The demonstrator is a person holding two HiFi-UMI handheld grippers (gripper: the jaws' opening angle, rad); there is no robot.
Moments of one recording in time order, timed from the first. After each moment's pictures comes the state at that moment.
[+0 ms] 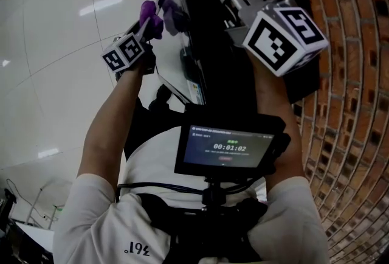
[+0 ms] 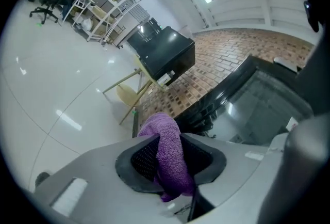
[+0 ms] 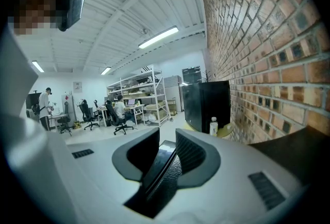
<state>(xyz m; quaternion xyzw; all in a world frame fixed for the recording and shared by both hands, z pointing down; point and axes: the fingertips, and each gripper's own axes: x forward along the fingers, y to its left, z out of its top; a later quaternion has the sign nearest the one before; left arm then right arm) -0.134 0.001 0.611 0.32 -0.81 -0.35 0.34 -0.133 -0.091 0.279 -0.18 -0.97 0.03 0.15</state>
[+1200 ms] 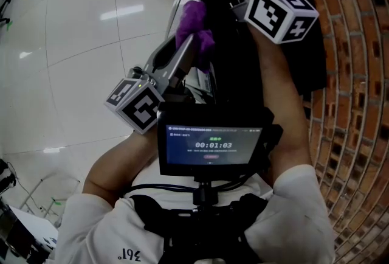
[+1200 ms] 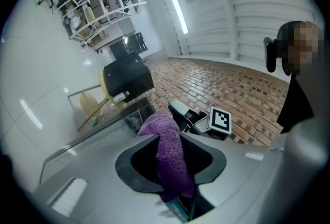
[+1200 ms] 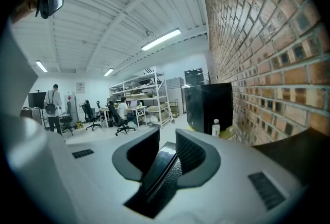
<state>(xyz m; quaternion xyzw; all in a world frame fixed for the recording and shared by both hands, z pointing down) 0.000 0.004 0.346 0.41 -0.77 -0.45 0.20 -0.133 -0.087 0.278 -0.20 -0.97 0.02 0.14</state>
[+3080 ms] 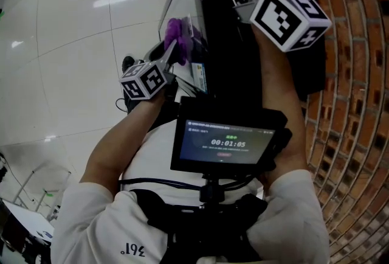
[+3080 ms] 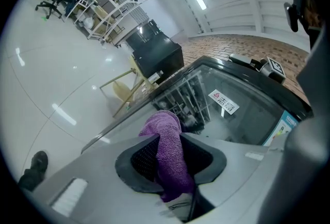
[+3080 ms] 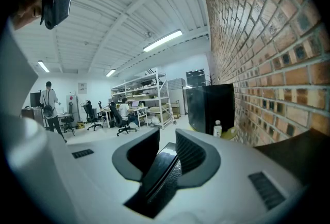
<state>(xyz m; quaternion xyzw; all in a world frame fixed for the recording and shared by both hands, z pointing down) 0.001 -0.003 0.562 0.33 -0.80 -0.38 0.33 -0.131 -0.082 0.276 -0.20 -0.97 0.02 0.13</state>
